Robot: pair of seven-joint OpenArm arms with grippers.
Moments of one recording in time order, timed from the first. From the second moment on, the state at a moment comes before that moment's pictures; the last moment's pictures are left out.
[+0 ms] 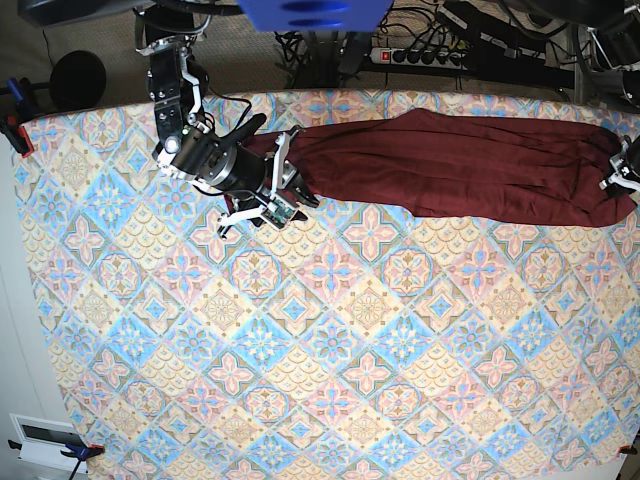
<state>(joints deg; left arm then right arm) 11.1 -37.5 -38.8 69.2 -49.7 -21.5 54.2 -8.7 6.9 -8.3 110.4 10.6 42.8 -45.8</state>
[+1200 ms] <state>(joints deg) 15.3 -10.8 -41.4 105.7 -47.6 -20.8 69.1 -8.7 8.9 -2.4 110.8 11.0 42.8 -45.8</state>
